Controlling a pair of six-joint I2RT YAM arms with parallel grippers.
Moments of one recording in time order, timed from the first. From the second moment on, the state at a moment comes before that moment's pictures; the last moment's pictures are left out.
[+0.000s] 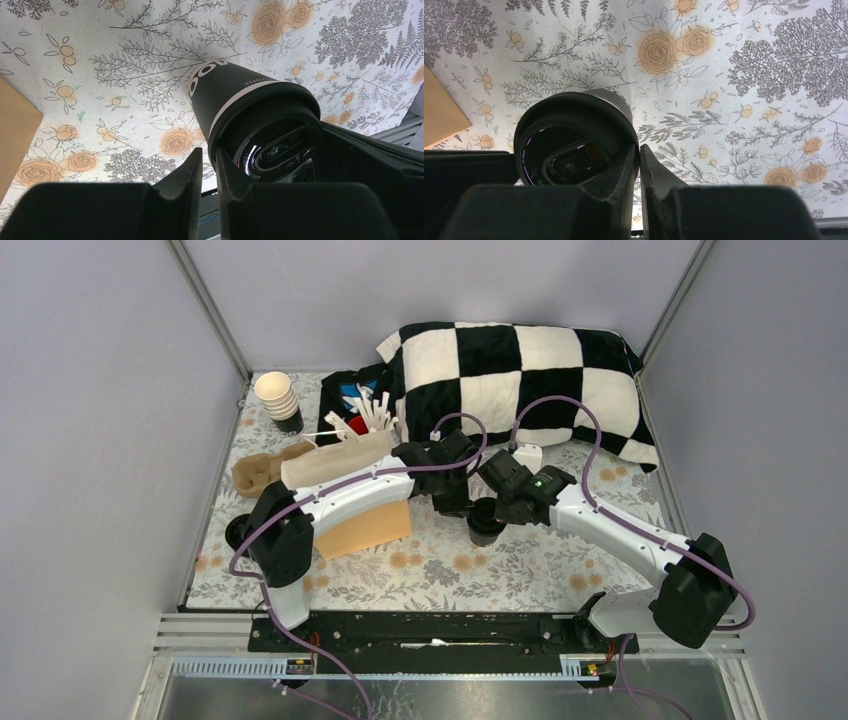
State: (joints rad) left arm -0.92 1.80 1.48 -0.76 0.02 -0.95; right arm 0.76 1.36 1.01 -0.87 0.40 0.83
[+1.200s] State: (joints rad) left arm -0.88 1.80 1.49 -0.80 0.03 -0.87; right arm 0.47 1.34 1.02 -0.82 -0.20 0.50
